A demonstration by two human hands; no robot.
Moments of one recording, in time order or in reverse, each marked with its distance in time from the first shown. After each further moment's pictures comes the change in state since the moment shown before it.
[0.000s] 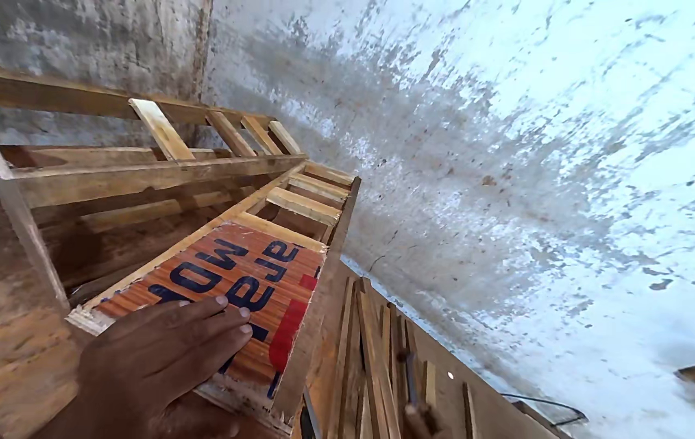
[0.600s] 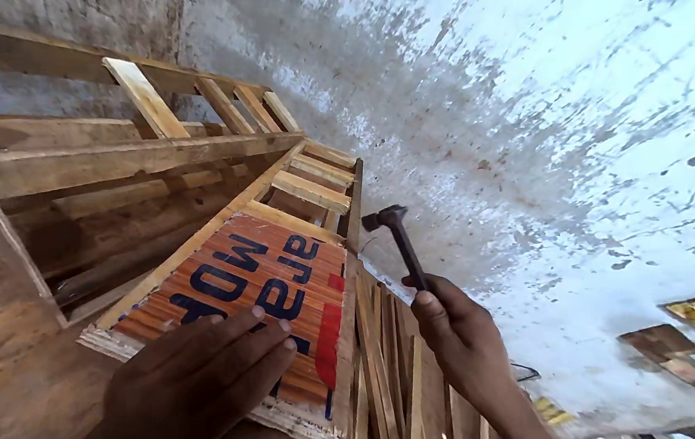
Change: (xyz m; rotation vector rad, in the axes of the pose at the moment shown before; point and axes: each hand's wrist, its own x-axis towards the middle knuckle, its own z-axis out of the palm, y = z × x) left_hand -0.004 0.003 -0.003 -0.021 -0.026 -0.038; right_hand 0.034 -0.244 0.057 -0.571 -0.140 -0.612
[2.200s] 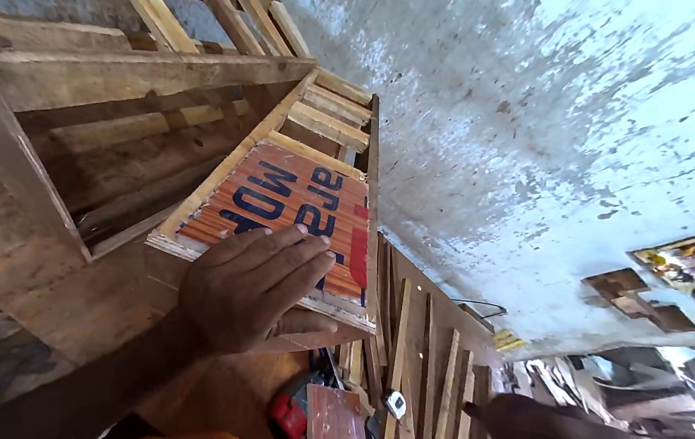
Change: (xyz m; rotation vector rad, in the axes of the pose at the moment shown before) left_hand 0.011 0.004 -0.004 -0.032 0.024 0.024; right_hand -0.170 -0.093 -0.022 0.077 0.141 -0.206
